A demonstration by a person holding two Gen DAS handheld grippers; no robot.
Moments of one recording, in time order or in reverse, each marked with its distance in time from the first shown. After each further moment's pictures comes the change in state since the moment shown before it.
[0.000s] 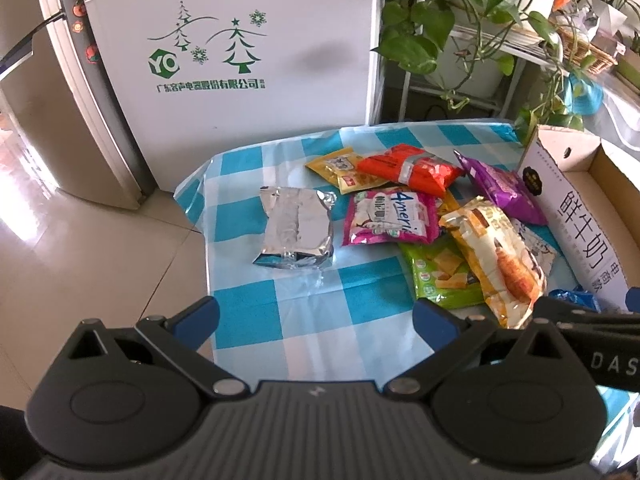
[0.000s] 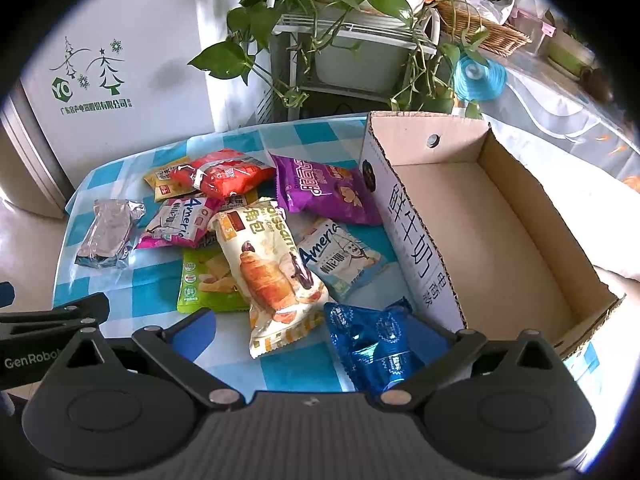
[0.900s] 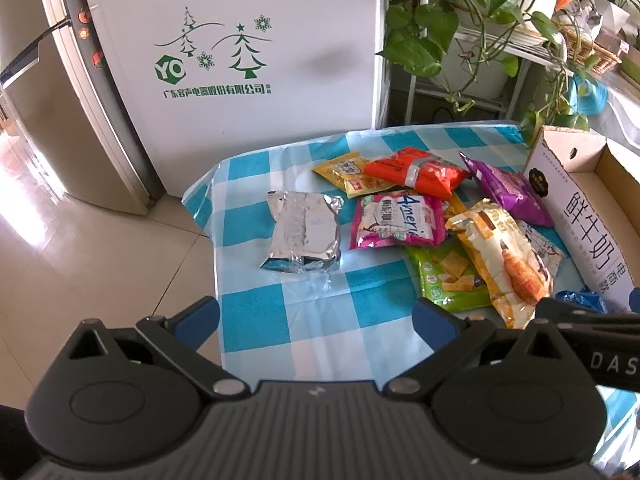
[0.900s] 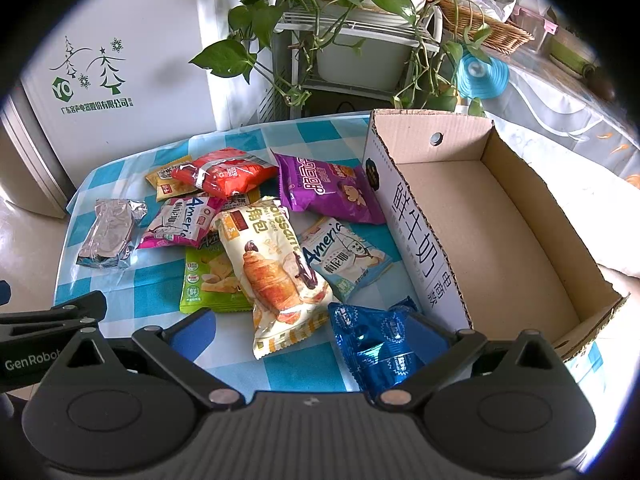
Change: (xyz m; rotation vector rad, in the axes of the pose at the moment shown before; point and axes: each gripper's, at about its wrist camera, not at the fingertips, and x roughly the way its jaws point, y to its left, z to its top) left arm -0.001 0.001 0.001 0.010 -0.011 0.024; right arm 0.001 0.002 0.000 0.003 0.001 0.000
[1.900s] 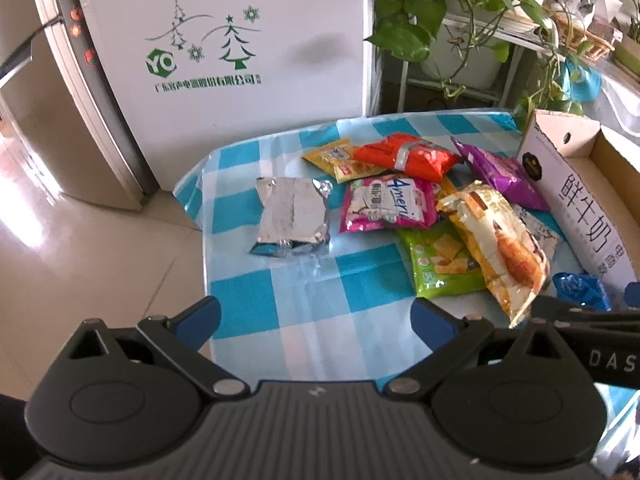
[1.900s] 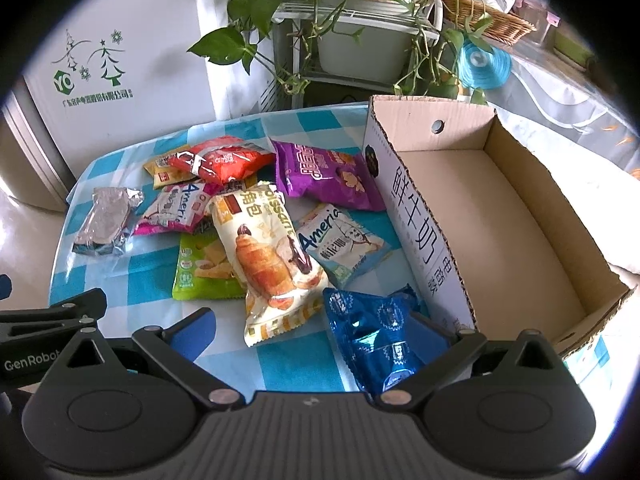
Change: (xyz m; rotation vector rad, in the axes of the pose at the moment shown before) left arm 0.002 -0.007 -0.012 0.017 0.010 -0.018; right arm 0.006 -0.008 -0.010 -0.004 0.010 0.021
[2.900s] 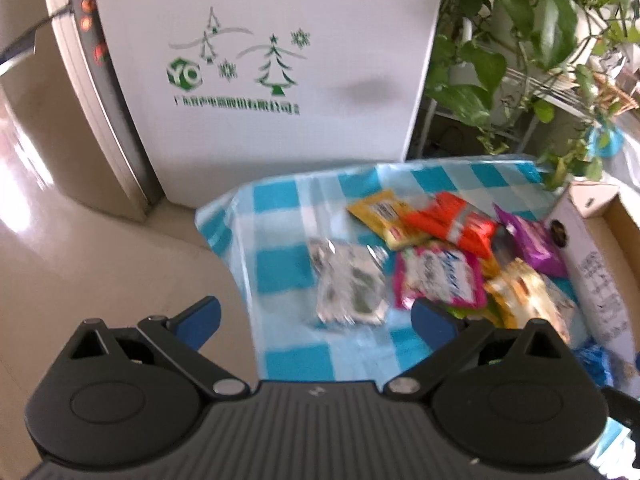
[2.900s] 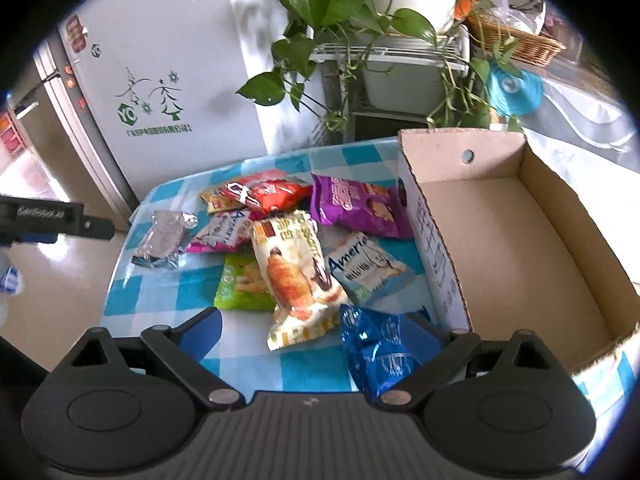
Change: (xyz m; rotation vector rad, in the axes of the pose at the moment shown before) left arm 0.013 0.066 0.070 -0.050 0.006 -0.026; right arm -0.024 -0.036 0.000 -0.030 -0.102 0.232
